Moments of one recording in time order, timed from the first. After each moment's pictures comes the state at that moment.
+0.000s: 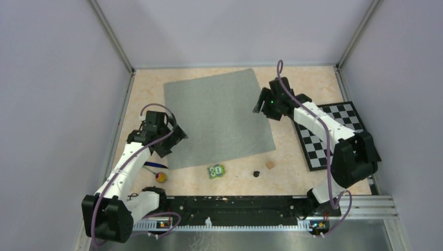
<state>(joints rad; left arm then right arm) -0.15 1.05 0.79 -0.70 0.05 -0.83 0.41 1.61 1.30 -0.48 0.00 0.72</state>
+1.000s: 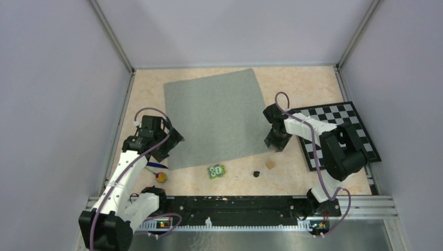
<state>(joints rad) -0.14 0.94 0.78 -0.82 -0.01 -0.91 0.49 1.65 0.98 -0.74 0.20 1.08</state>
